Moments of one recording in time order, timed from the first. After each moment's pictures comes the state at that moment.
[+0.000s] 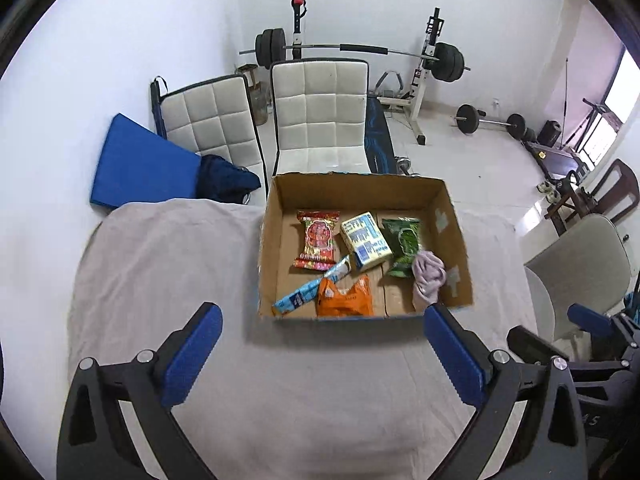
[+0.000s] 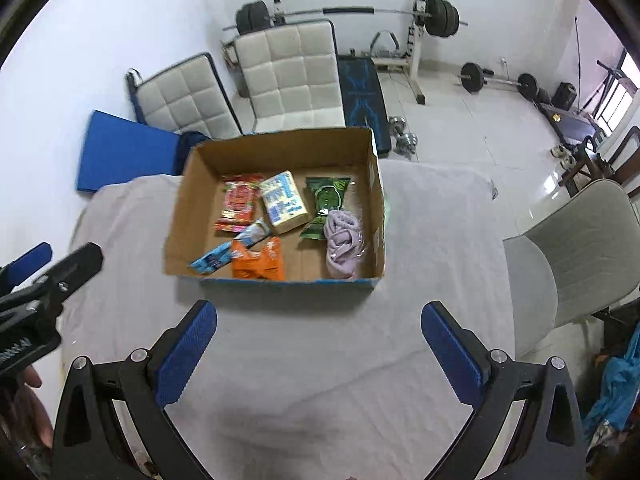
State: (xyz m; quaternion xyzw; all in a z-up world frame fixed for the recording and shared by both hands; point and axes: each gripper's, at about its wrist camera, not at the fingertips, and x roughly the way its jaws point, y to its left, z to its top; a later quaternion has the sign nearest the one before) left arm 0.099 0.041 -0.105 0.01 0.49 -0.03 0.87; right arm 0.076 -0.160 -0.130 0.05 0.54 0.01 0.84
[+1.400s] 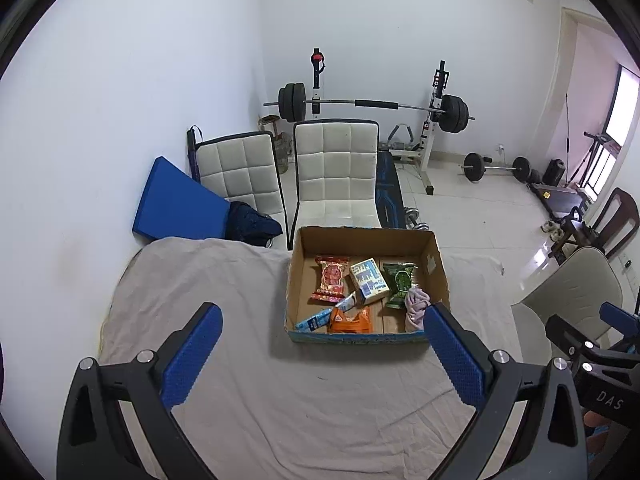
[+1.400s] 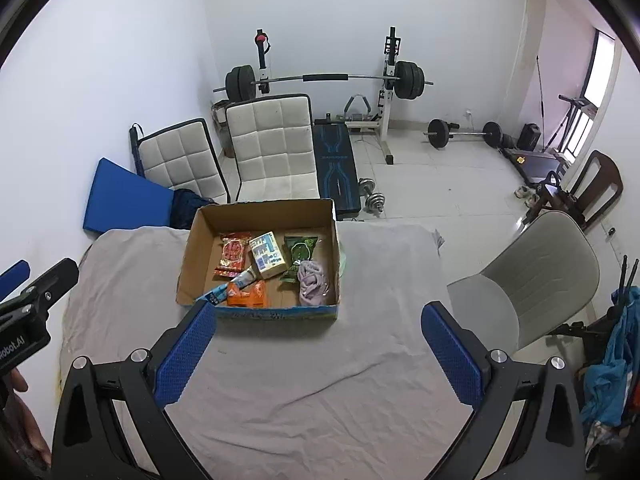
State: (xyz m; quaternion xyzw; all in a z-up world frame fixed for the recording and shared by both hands) left arm 0.032 0.045 -0.027 0.00 0.41 0.00 0.91; right arm -0.004 -0.172 0.001 0.03 0.45 -0.04 0.89
